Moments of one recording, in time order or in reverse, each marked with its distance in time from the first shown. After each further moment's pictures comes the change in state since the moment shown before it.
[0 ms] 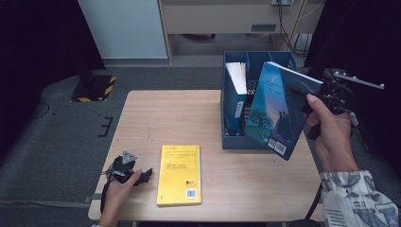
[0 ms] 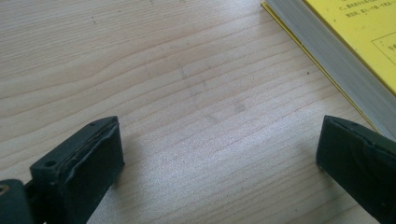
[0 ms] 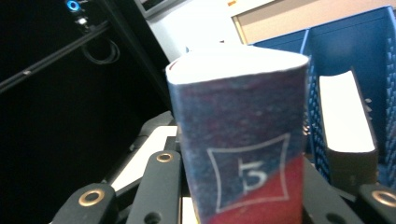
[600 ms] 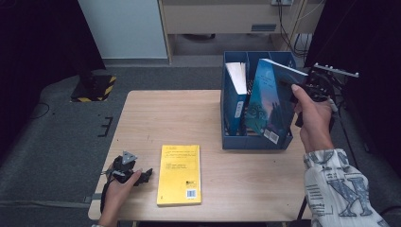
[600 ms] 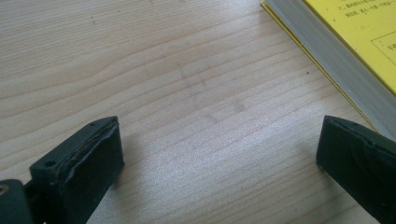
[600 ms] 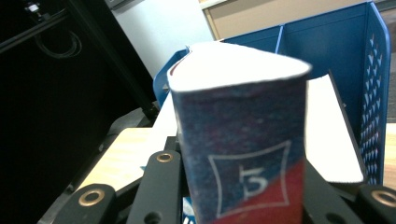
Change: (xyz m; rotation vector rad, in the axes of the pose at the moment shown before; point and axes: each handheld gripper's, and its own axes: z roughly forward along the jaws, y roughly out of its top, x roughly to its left) left arm 0.000 0.000 0.000 0.000 -0.001 0.002; right arm -0.016 0.006 0.053 0.028 -0.114 -0.016
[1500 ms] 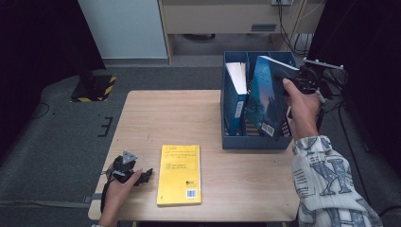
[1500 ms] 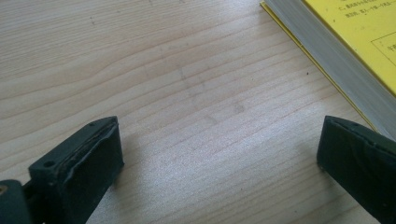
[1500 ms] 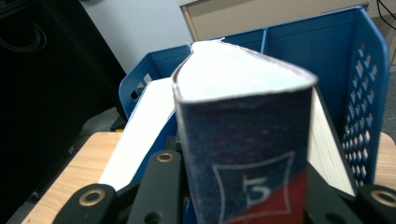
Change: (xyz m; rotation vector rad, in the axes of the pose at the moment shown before) left arm 0.000 0.001 0.001 -0.002 -0.001 -0.001; right arm -0.003 0.007 0.037 0.010 -0.101 -0.037
